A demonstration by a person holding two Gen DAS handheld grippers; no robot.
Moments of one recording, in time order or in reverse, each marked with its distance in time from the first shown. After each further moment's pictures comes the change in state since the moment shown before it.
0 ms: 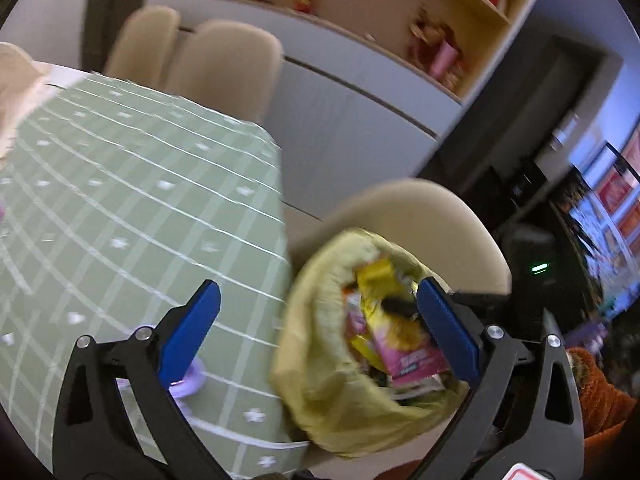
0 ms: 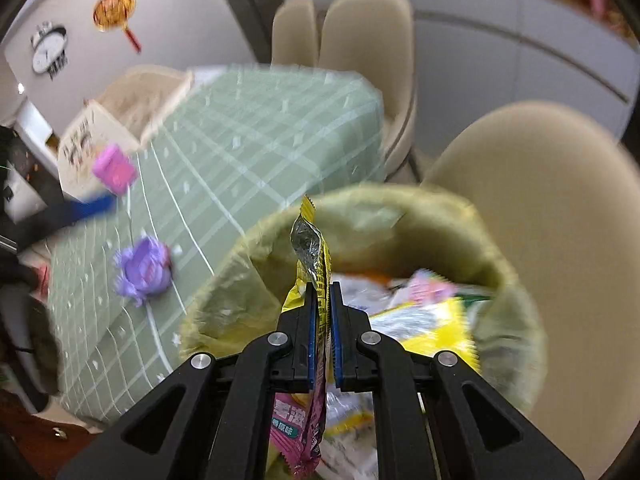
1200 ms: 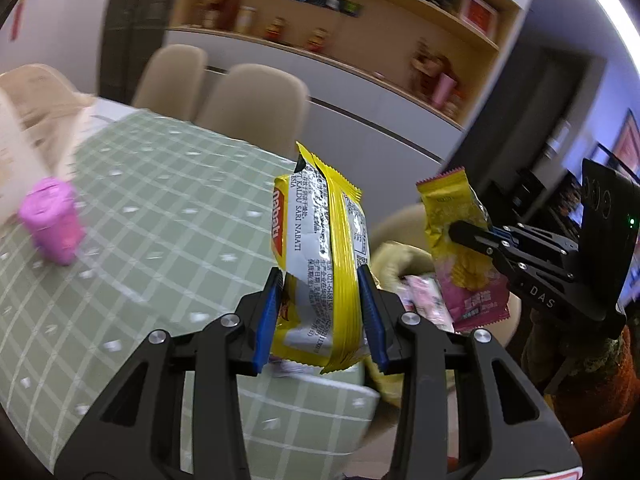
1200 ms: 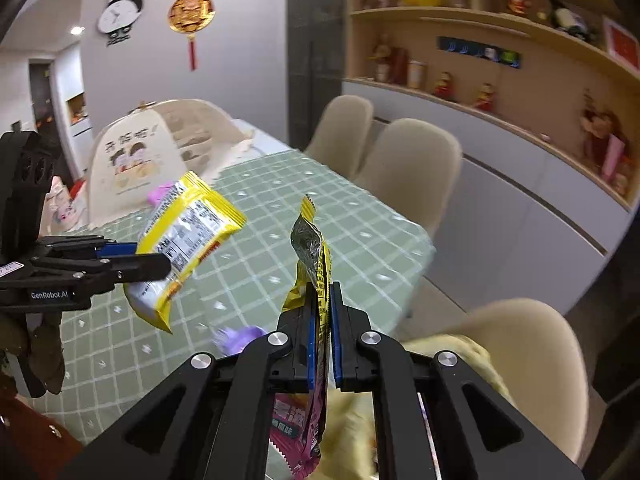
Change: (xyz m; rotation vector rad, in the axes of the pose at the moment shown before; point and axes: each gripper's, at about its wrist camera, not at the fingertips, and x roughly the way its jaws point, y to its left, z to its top) left arm -0.107 0.059 -0.006 0.076 -0.065 -0.030; right arm -0.111 0.179 0.021 -0.276 -0.355 -0.152
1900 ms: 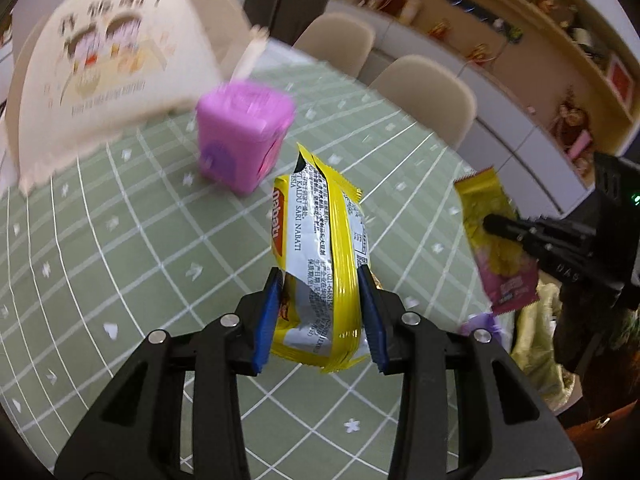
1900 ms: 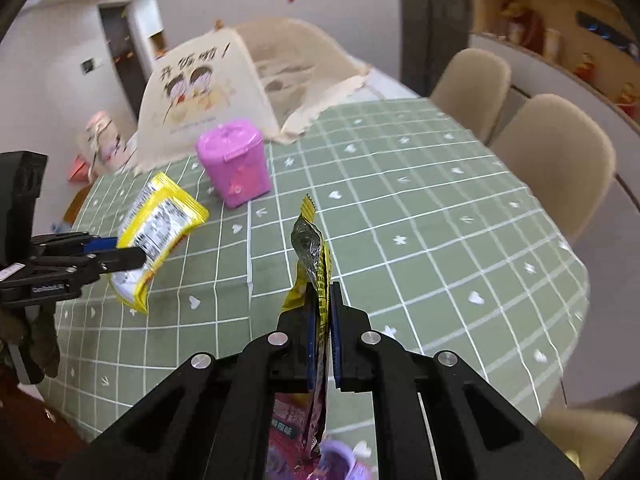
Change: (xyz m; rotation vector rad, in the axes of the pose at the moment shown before) left arm -0.036 0.182 -0.046 -0.334 0.001 0.378; right arm 0.201 0.107 0.055 -0.188 0.211 0.349
